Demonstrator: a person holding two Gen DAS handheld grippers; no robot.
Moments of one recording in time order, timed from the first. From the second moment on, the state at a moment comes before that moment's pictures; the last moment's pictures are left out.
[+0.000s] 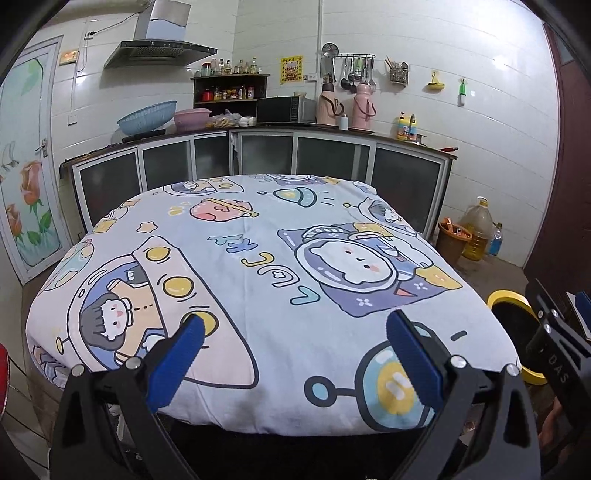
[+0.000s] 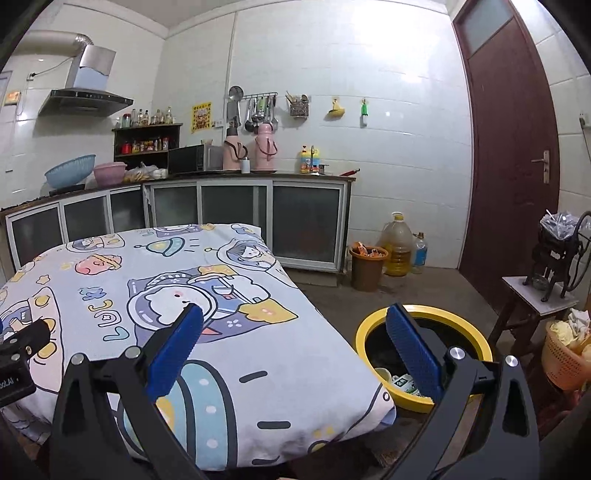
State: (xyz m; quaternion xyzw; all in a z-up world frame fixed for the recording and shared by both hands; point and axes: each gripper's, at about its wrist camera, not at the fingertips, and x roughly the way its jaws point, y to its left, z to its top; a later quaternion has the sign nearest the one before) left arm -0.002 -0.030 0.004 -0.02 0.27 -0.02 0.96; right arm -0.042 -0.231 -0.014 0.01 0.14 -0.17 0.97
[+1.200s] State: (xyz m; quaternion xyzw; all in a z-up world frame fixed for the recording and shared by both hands) left arm -0.004 -0.030 0.005 -0.03 0.27 -0.02 0.96; right arm -0.032 -0.227 -0.020 0.01 0.16 -0.17 0.97
